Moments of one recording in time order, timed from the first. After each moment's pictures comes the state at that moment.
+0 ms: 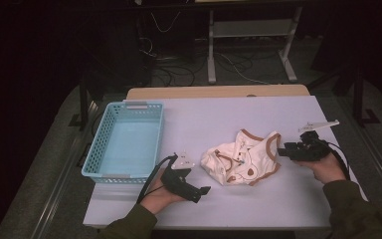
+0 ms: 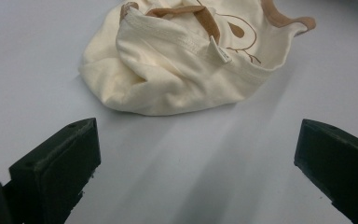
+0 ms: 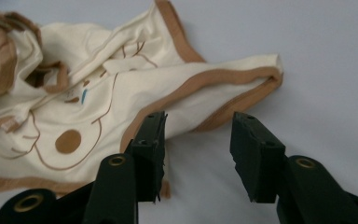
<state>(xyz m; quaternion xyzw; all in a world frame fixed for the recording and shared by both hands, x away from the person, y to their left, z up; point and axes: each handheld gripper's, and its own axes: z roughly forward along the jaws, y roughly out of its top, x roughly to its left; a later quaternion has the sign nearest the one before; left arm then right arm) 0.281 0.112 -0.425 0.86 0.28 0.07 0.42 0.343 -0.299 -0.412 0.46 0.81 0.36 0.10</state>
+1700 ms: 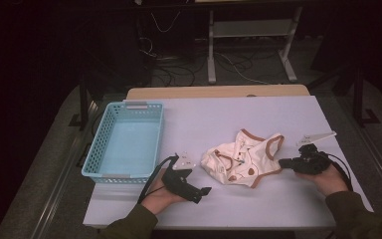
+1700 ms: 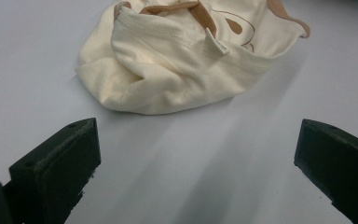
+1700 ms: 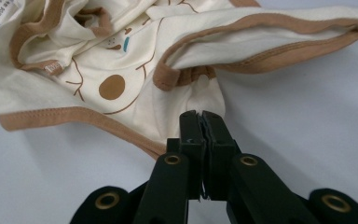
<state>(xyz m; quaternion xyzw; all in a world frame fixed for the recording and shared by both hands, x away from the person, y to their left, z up) 0.282 0.112 -0.425 0.87 0.27 0.07 0.41 0.315 -0.294 -0.421 0.43 0.83 0.35 0.06</state>
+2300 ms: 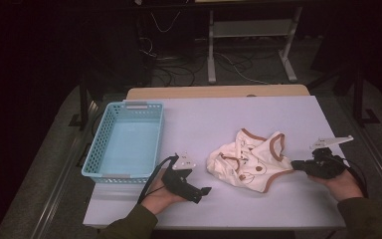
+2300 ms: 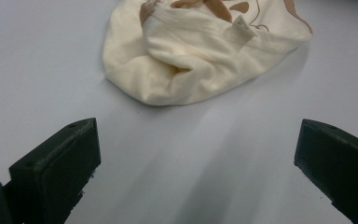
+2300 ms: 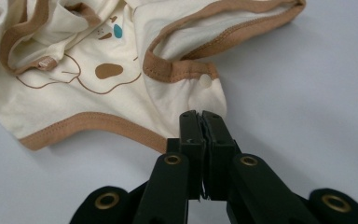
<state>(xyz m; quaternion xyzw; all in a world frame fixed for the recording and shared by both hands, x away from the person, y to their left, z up) 0.281 0.111 -0.425 0.87 0.27 0.07 0.41 0.297 -0.321 -0.416 0.45 0.82 0.33 0.09</state>
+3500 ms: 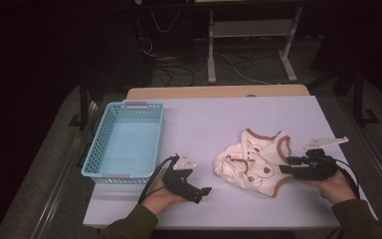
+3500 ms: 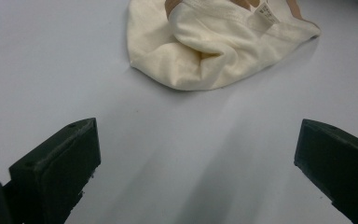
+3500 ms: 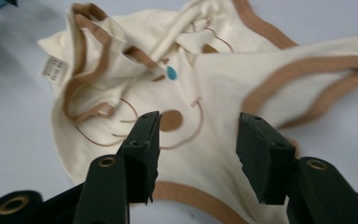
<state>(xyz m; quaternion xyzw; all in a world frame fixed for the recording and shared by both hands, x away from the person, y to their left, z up) 0.282 0.110 -0.427 0.87 0.27 0.06 0.41 0.292 -0.294 -0.409 0.43 0.82 0.38 0.08</state>
